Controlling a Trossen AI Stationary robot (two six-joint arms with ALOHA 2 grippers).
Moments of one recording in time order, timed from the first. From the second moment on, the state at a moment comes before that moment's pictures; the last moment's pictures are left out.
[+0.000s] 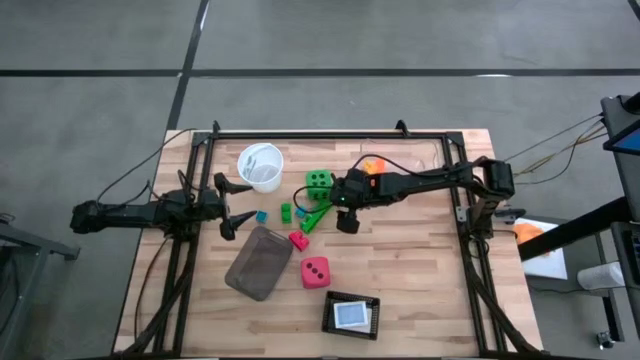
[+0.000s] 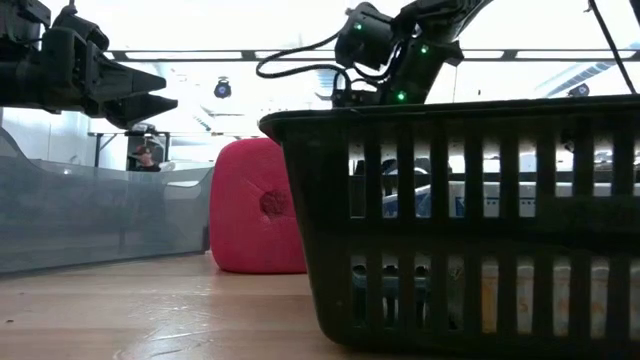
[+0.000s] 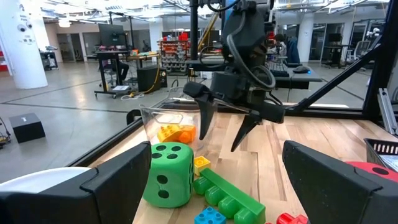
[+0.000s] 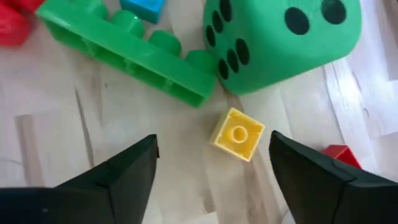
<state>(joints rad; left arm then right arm) 0.01 0.10 0.00 0.12 -0.22 0.03 -0.10 1.81 1.21 -0.49 0.22 0.07</state>
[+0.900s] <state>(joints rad) 0.01 0.11 0.00 0.12 -0.22 0.03 -0.22 2.07 1.43 -0.67 0.16 -0.02</state>
